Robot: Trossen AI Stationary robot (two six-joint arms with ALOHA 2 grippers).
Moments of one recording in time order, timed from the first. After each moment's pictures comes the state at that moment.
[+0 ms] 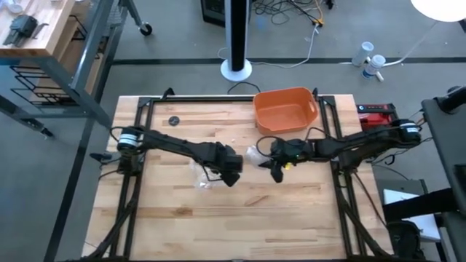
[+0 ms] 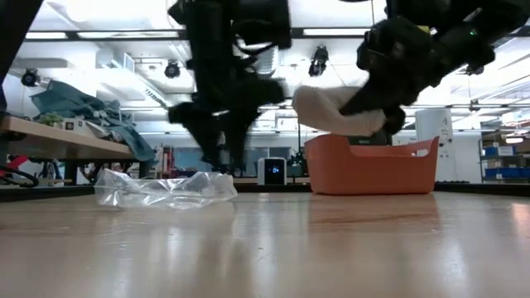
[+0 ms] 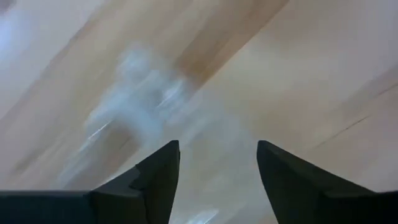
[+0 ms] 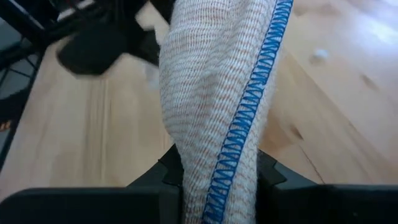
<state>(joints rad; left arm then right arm) -0.08 1.96 1.48 -0.97 -0.18 -0.88 0.02 1.24 0.52 0.22 0.01 0.44</state>
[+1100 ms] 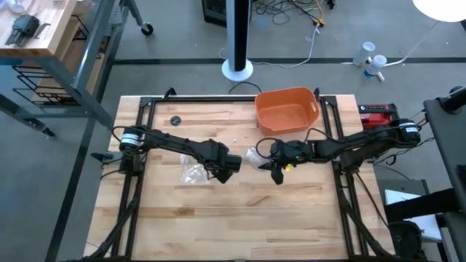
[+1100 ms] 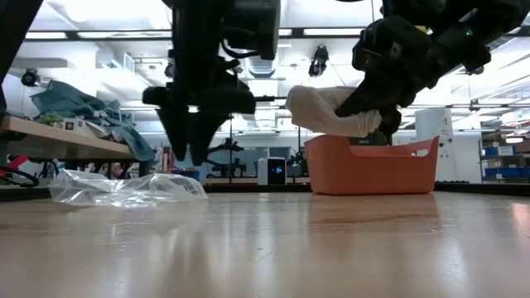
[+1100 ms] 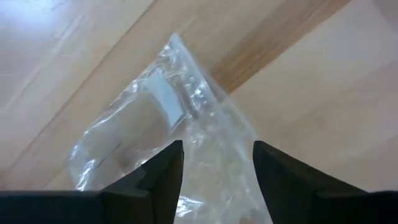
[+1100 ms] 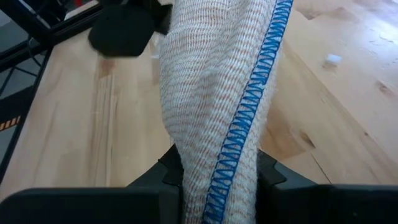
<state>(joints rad) -0.08 1.96 1.50 -1.20 -0.22 -0.97 0.03 1.27 0.53 0.22 0.00 0.43</state>
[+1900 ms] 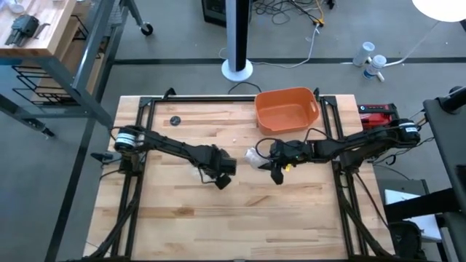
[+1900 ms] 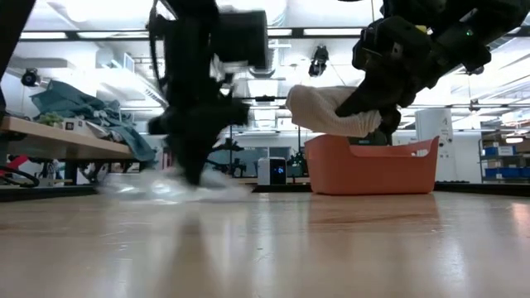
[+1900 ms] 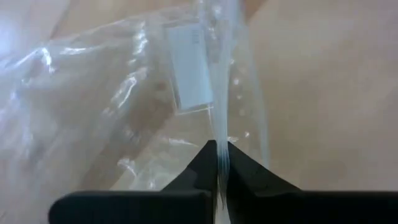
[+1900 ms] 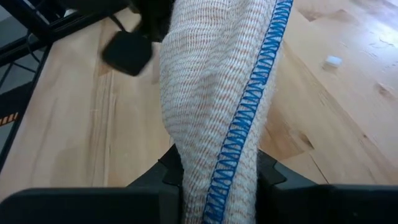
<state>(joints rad) -0.10 1.89 1.30 -0.85 -0.17 -0.79 0.03 1.27 0.53 0.23 0.00 0.41</state>
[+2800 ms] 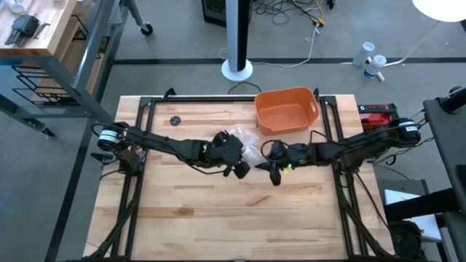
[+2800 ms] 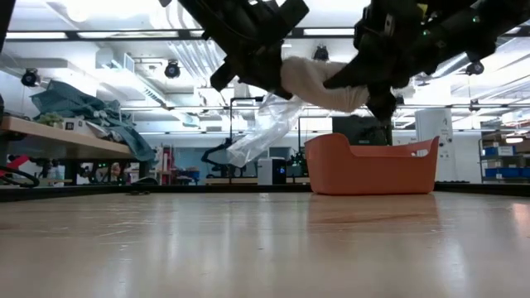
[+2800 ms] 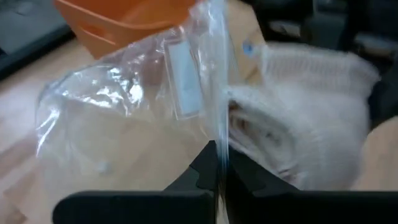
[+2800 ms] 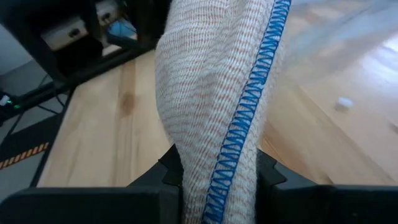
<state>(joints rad) -0.11 1.74 1.29 -0.29 -0.50 -0.57 0.09 1.26 0.53 0.33 0.13 0.48</state>
